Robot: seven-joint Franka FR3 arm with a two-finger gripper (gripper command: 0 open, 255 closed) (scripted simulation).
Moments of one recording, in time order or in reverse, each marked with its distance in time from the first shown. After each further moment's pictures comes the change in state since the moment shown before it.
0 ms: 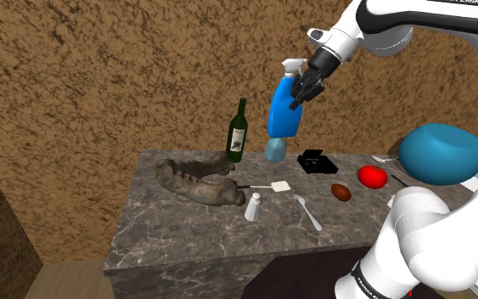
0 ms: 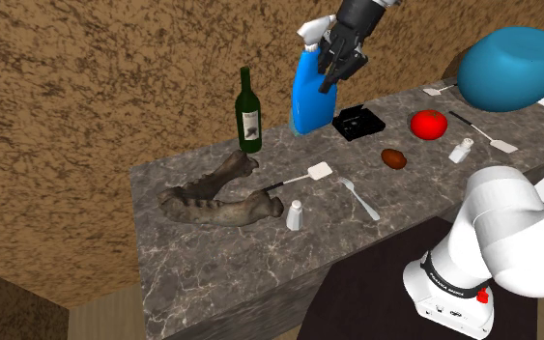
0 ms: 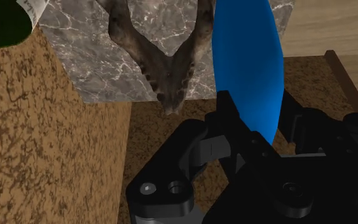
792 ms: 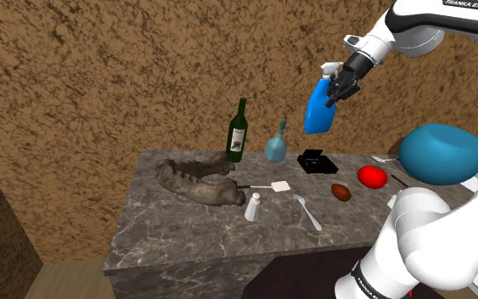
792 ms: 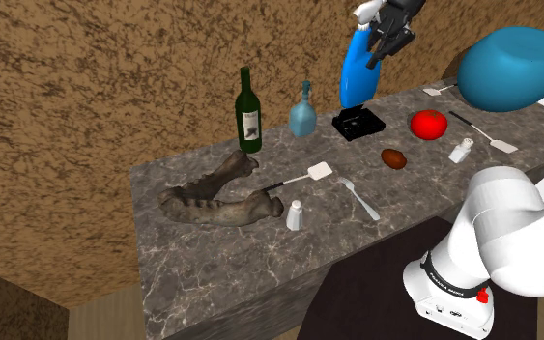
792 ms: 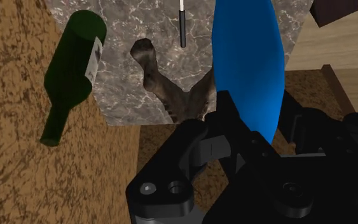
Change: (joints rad) arm -0.053 0.005 -0.250 0.135 -0.088 -0.176 -0.249
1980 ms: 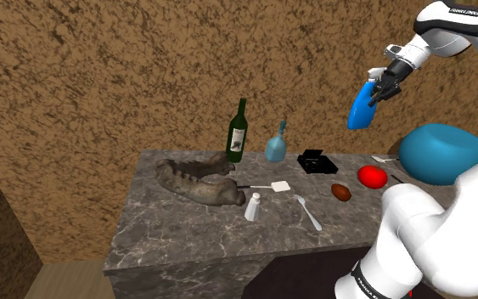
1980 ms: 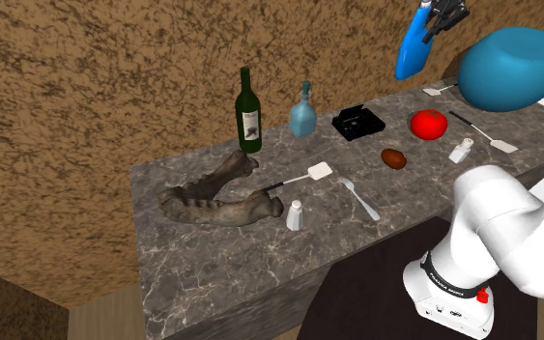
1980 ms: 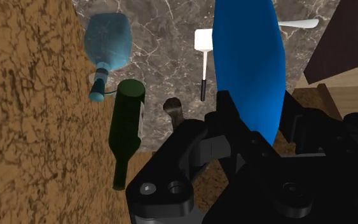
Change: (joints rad) arm 0.383 0.229 -0.791 0.514 -0.010 -0.266 -0.449
